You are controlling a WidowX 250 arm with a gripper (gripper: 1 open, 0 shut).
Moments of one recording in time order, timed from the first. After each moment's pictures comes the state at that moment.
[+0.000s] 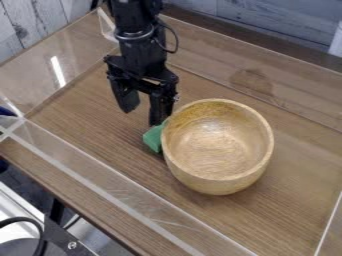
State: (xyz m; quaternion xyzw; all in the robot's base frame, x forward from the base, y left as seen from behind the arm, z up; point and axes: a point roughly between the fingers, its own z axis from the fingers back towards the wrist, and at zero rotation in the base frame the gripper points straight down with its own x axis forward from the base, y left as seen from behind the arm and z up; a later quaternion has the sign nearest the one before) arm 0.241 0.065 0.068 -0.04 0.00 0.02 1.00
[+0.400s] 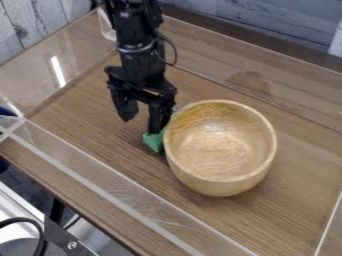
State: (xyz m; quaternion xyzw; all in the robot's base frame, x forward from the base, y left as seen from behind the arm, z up) arm 0.241 0.067 0.052 -0.03 0.01 0.02 1.00
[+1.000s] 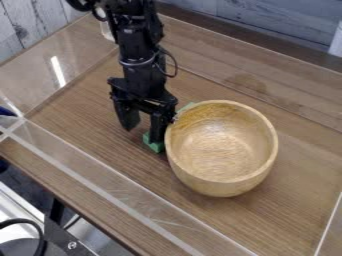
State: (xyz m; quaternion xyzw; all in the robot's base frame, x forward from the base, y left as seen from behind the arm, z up) arm 0.245 0.067 0.030 -0.03 0.01 0.02 1.00
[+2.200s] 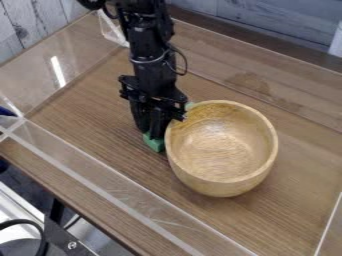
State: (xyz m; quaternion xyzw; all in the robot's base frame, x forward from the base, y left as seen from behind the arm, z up) arm 0.250 0.061 0.023 -0.03 0.01 0.00 1.00
